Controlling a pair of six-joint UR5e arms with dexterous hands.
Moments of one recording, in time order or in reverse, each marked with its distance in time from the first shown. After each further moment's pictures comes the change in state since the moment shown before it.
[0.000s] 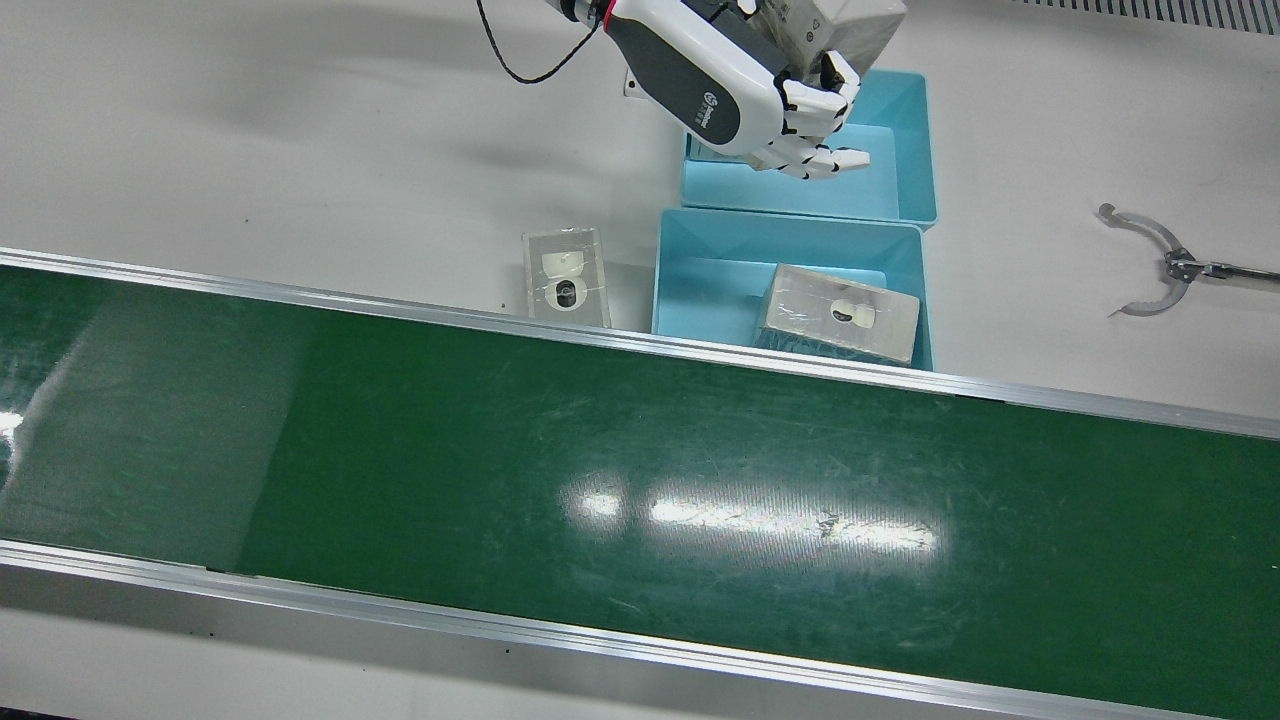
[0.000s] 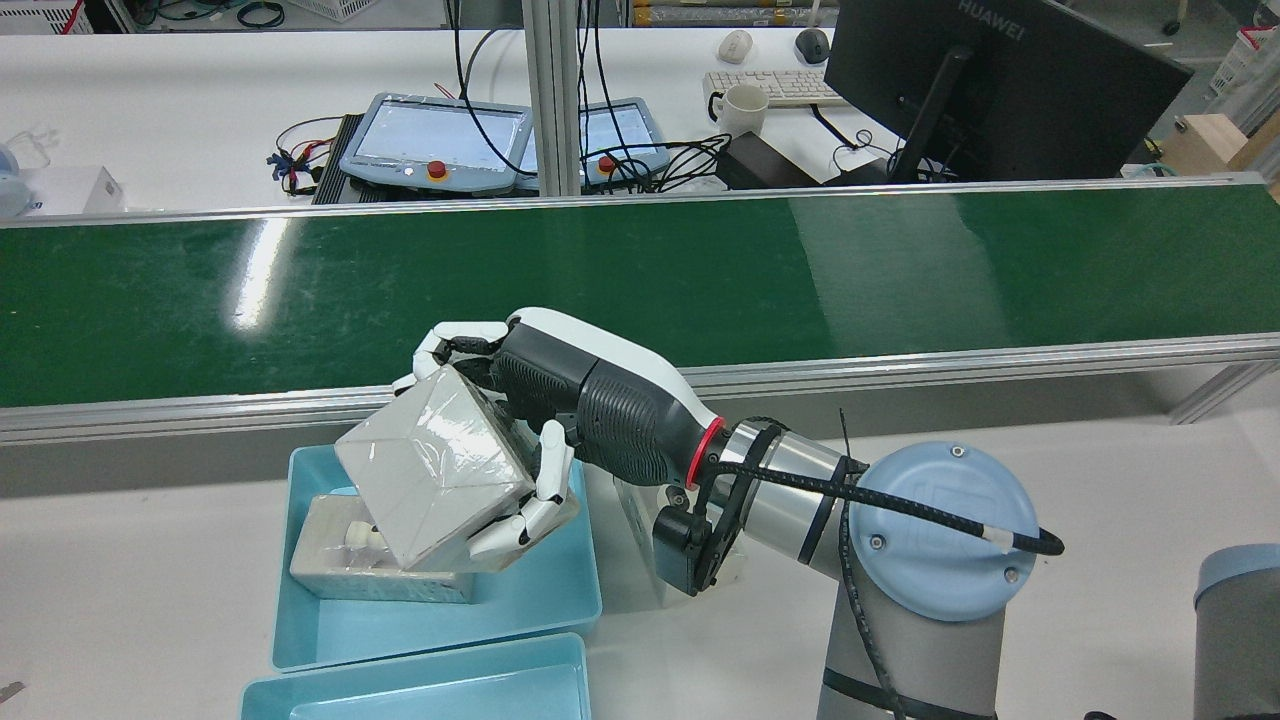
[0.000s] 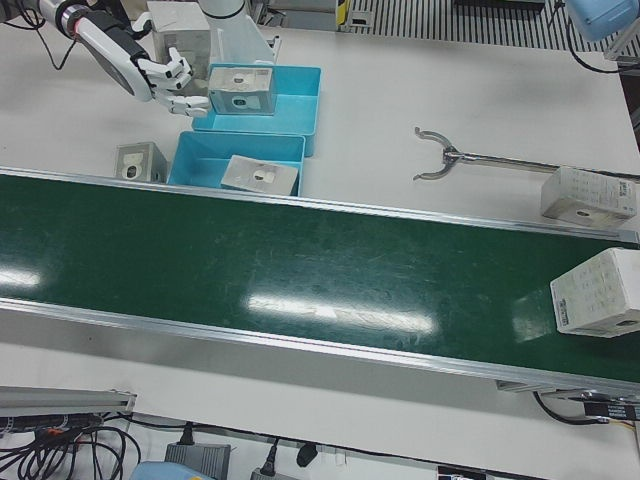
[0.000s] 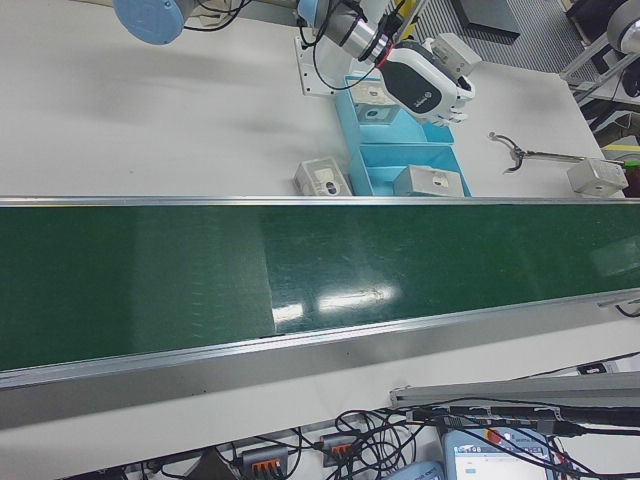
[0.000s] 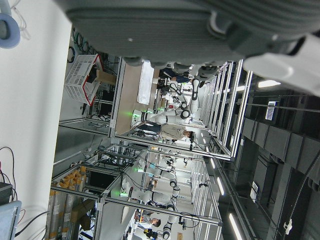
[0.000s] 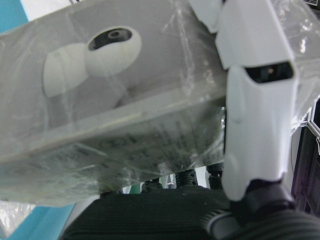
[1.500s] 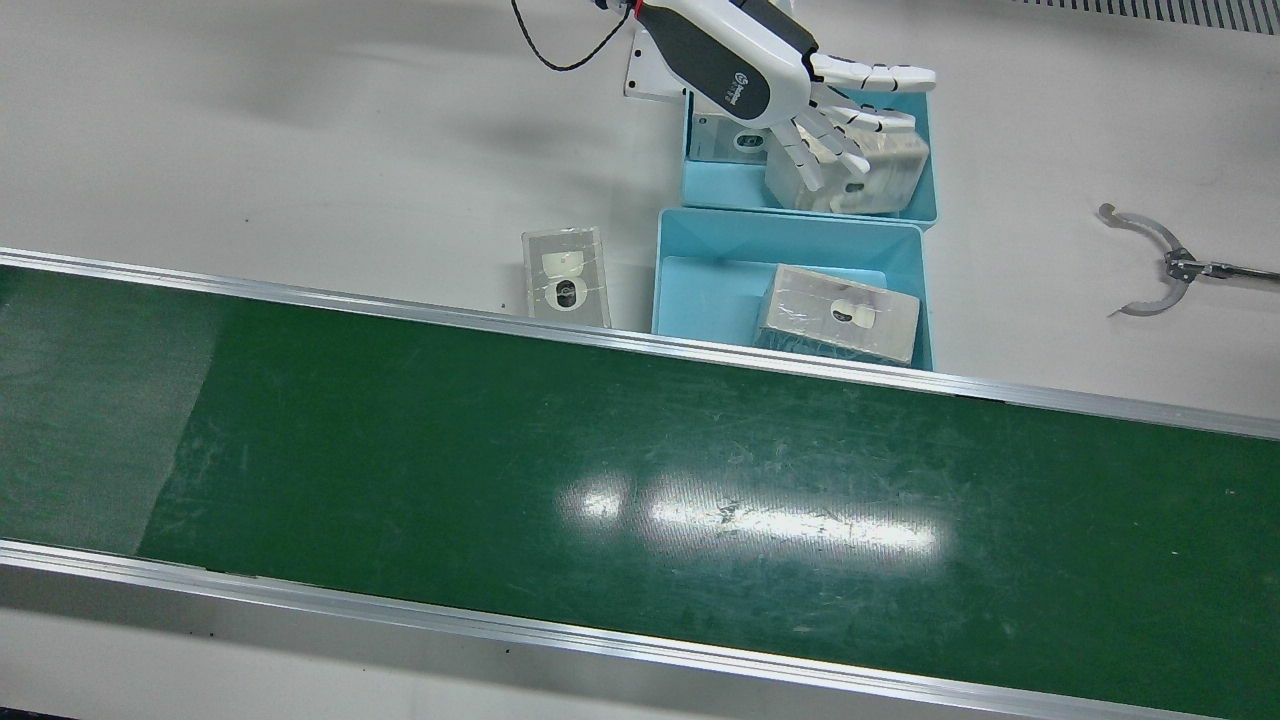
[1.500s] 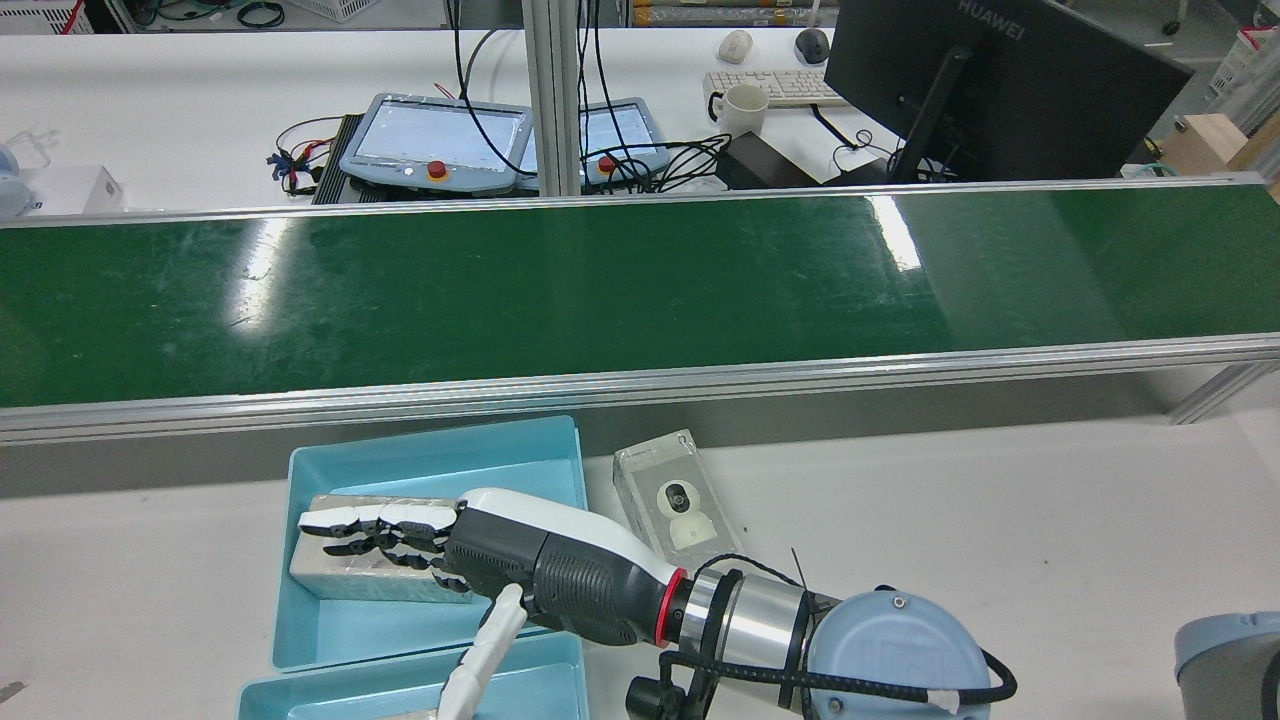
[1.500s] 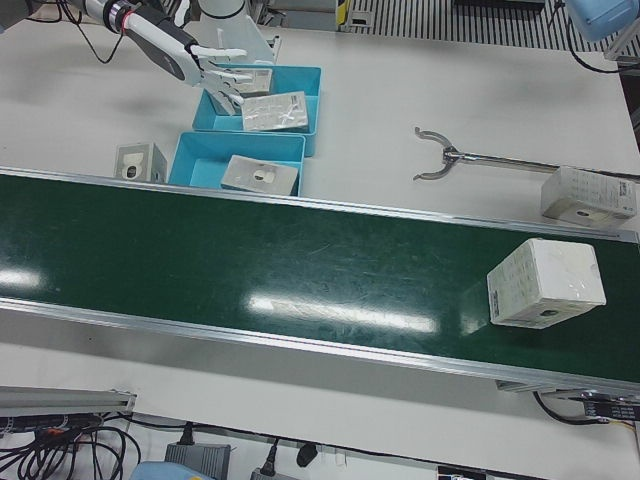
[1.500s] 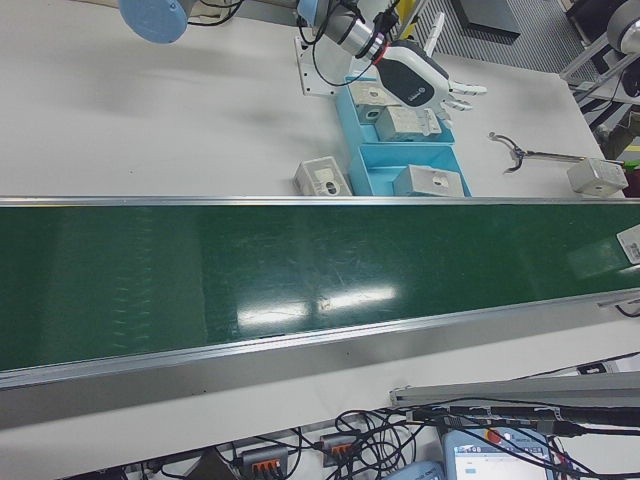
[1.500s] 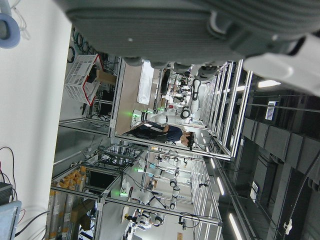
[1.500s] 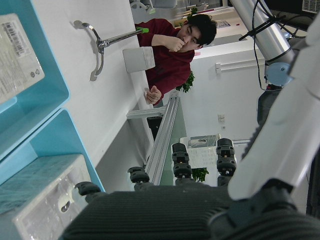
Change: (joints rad) left arm 0.000 0.000 0.000 0.000 0.000 0.000; right arm -0.052 -0.023 -0.001 0.006 -0.003 0.001
